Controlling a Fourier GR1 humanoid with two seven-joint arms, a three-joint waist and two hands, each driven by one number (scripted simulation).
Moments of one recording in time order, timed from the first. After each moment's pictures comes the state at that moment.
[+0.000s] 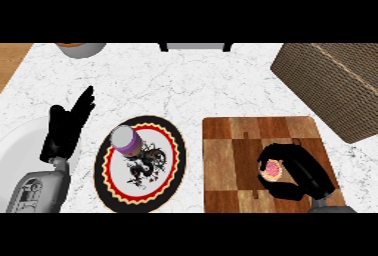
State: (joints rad) left arm -0.22 0.19 0.10 -1.40 -0.13 -0.04 0.24; right arm 0.00 -0.18 0.07 -1.45 0.87 0.13 -0.44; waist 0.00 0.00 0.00
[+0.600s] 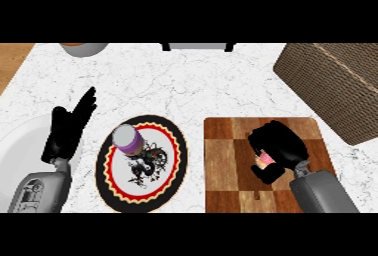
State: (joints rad) left arm -0.21 0.19 0.09 -1.40 -0.14 -0.05 0.23; right arm -0.25 -0.24 0.25 -1.36 1.26 0.21 -0.22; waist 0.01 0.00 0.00
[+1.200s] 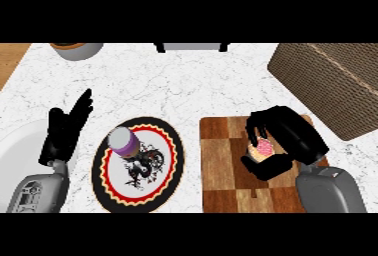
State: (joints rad) left arm -0.20 0.19 0.11 -1.40 -0.14 -0.03 0.23; right arm -0.27 -0.09 0.06 -1.68 0.91 0.48 -0.15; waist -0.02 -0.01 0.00
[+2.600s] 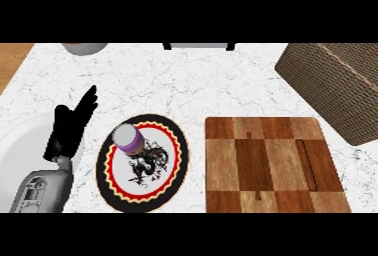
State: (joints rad) left arm -0.23 0.18 0.09 -1.39 -0.15 -0.04 0.23; right arm -1.00 -0.47 -0.33 -1.66 0.54 0.78 0.52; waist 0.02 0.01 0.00
